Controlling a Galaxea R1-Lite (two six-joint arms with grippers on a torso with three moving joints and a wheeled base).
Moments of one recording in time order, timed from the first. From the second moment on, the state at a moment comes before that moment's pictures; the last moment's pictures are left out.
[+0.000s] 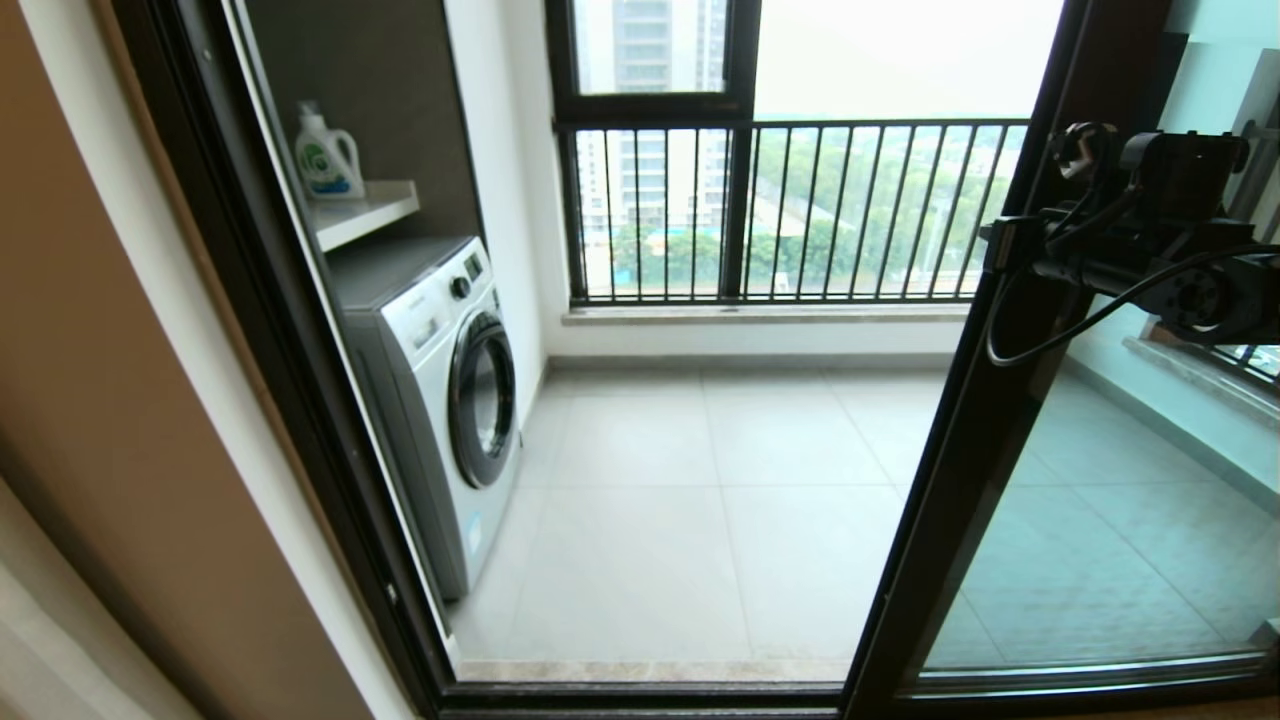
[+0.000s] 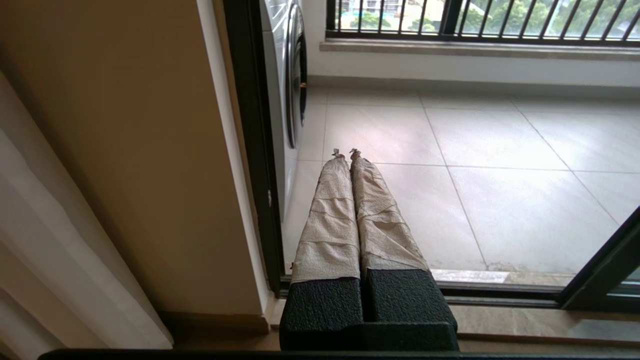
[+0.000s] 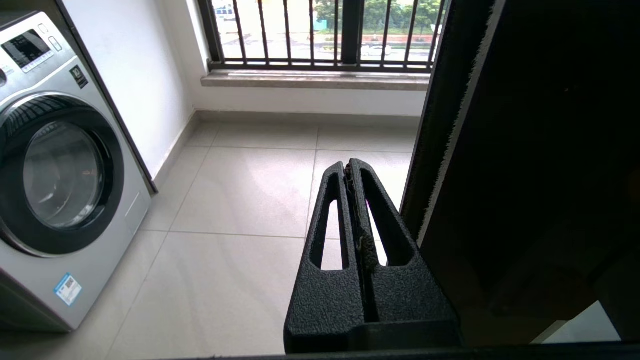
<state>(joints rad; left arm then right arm) 0.00 0.00 0.00 0.00 0.00 -0.01 -0.11 2.03 -1.59 -0.40 0.17 -0.05</state>
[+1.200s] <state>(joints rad) 0.00 0.00 0.00 0.00 0.00 -0.01 -0.22 2.06 -1.68 -0.33 0.24 -0.05</state>
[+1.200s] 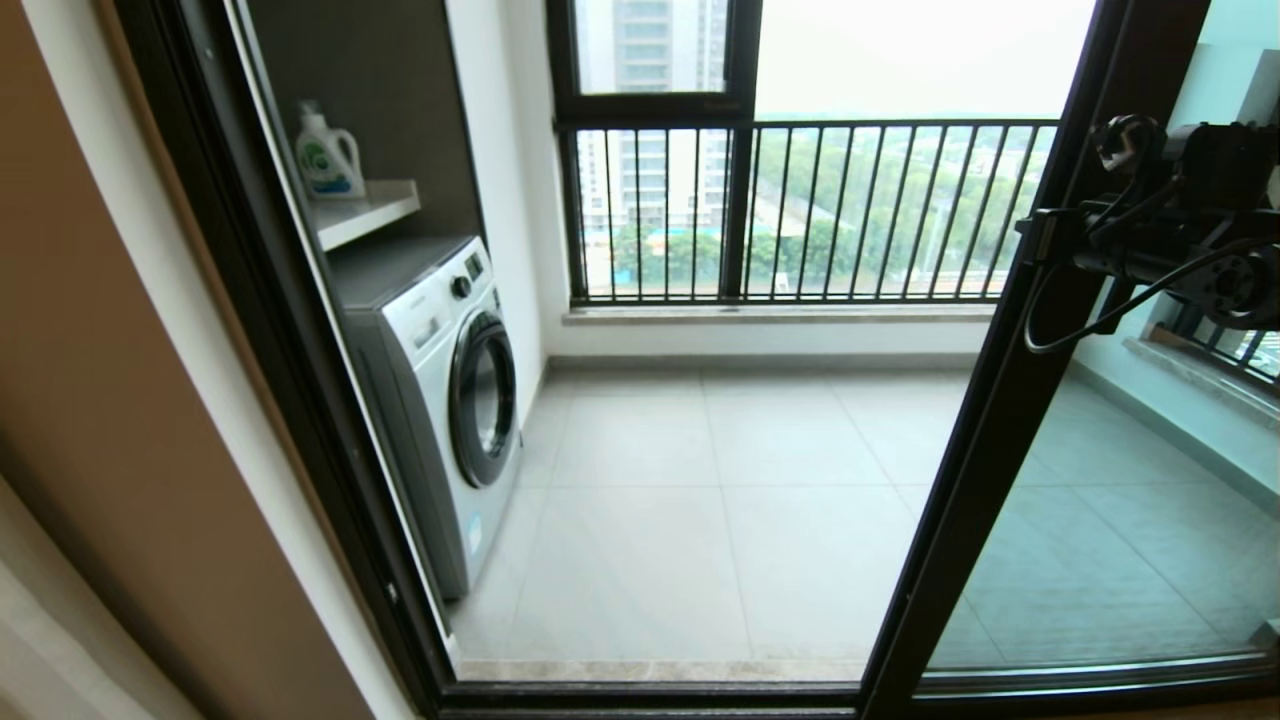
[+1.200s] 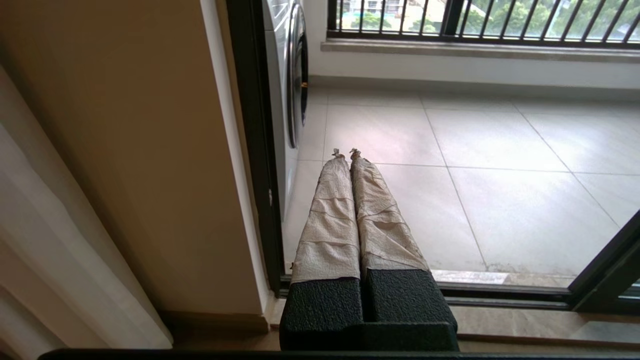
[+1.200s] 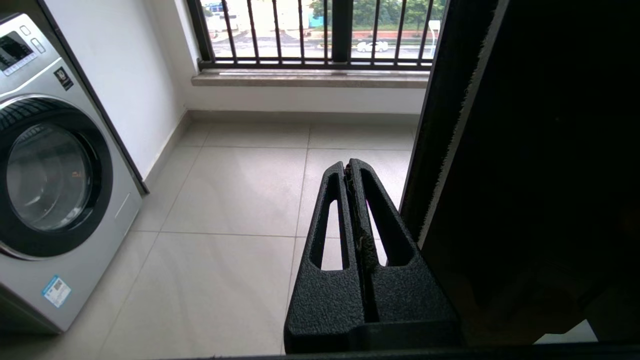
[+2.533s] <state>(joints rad) 0.00 0.00 0.00 0.00 0.00 -0.01 -0.30 2.06 -1.70 -0.33 0.25 -0.04</state>
